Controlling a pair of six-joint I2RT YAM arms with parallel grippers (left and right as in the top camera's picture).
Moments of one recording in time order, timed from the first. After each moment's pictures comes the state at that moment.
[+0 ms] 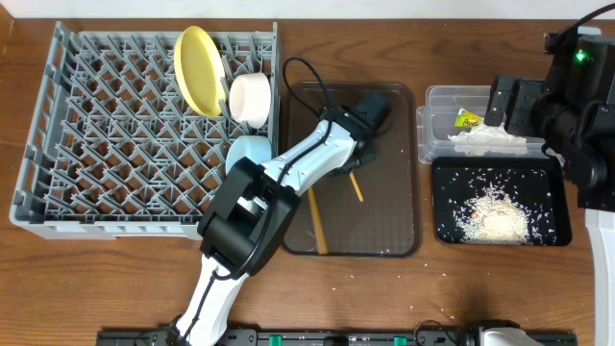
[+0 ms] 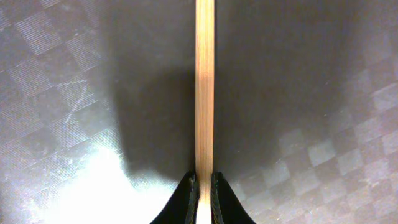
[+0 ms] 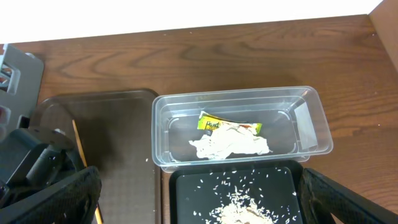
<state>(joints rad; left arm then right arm) -0.68 2.23 1.66 -0.78 -0.09 -1.01 0.05 1.33 1.71 -1.12 0.11 0.14</state>
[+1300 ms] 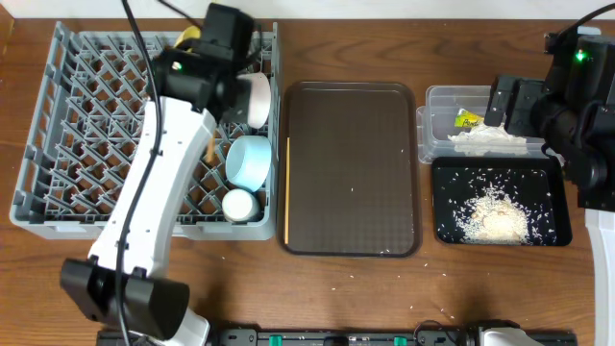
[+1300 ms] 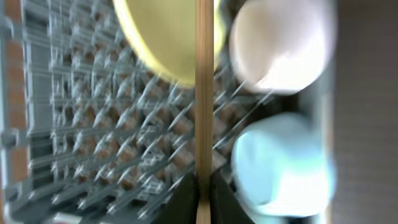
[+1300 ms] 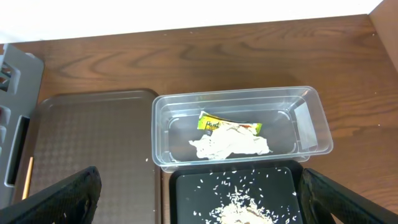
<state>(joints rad) -0.25 1.72 1.80 -1.29 -0.33 -0.11 0.05 1.33 1.70 -1.12 0.11 0.14</state>
